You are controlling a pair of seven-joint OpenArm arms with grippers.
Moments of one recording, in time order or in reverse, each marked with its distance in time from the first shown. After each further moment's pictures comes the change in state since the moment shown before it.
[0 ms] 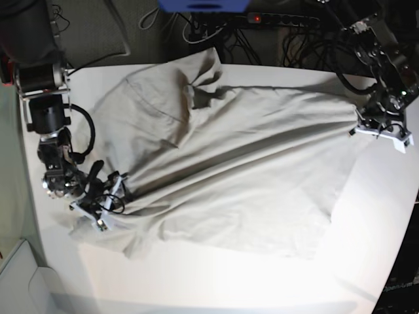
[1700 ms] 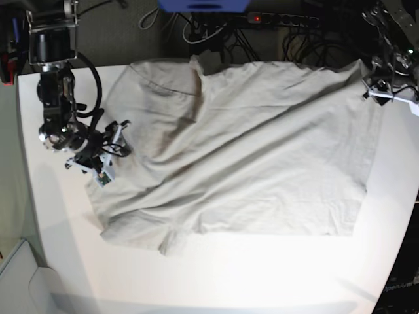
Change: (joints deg) left arm 13.0 1.2 -6.2 11.7 0.0 0.0 0.0; right arm -25.3 -1.3 11.5 36.2 0.5 0.4 -20.4
